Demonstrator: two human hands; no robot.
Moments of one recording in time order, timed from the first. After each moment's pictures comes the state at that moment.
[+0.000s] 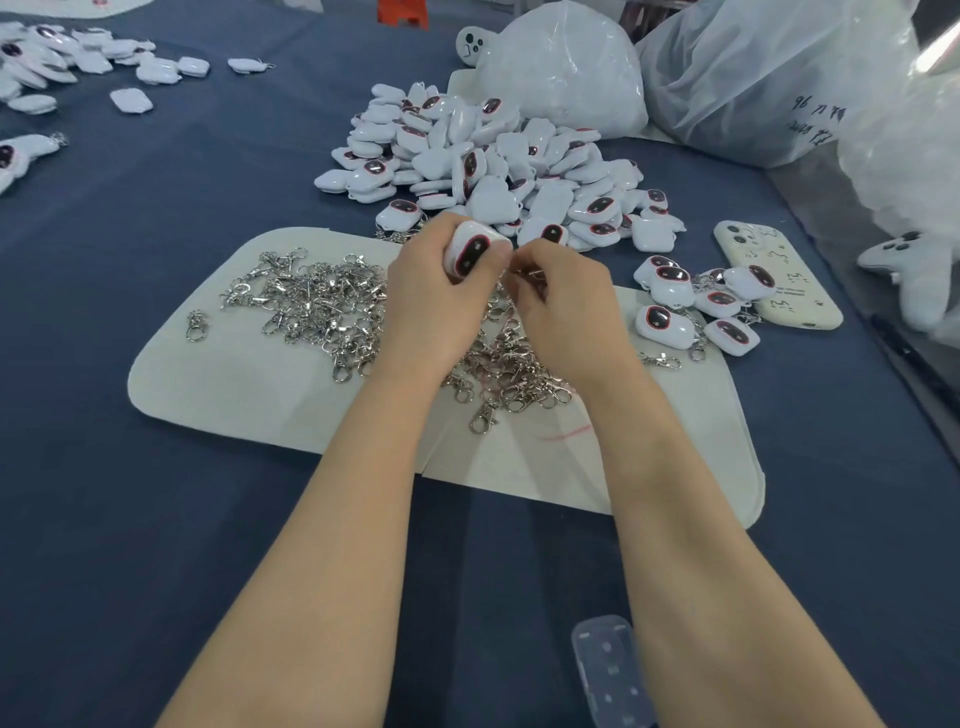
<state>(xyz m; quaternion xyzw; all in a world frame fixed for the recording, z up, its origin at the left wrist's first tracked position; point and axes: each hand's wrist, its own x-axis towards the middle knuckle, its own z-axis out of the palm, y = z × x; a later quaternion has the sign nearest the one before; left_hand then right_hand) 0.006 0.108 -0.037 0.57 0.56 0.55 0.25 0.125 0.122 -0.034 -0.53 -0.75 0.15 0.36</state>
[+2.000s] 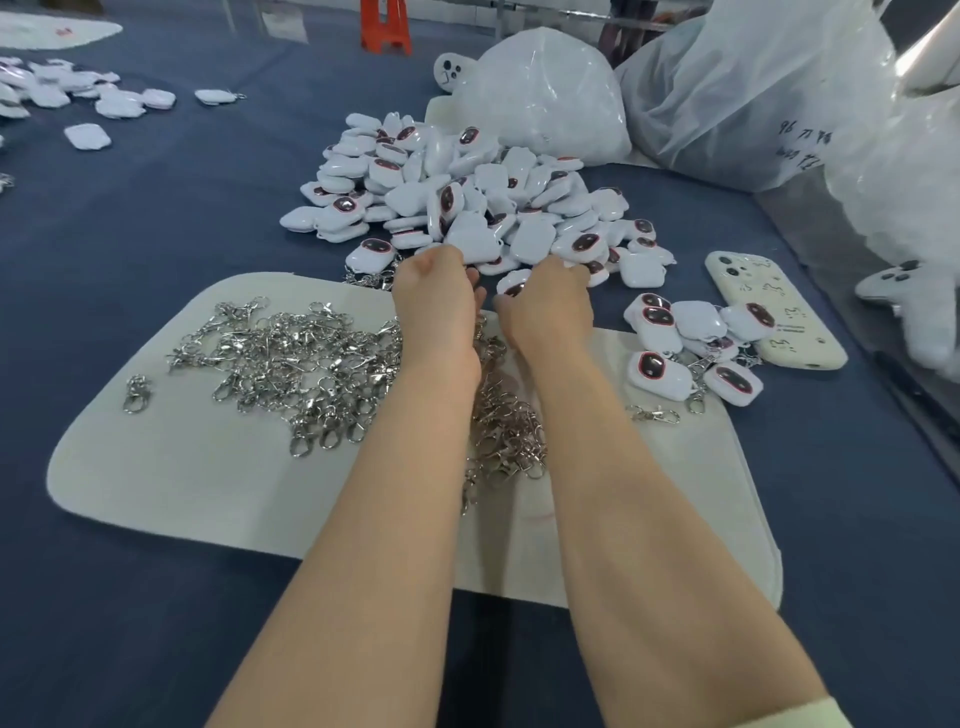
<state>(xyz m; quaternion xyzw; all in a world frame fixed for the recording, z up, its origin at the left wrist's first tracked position) 0.042 0.165 -0.023 0.17 0.49 0.68 0.52 0.114 0.213 -0.056 -0.75 -0.60 0.16 0.25</state>
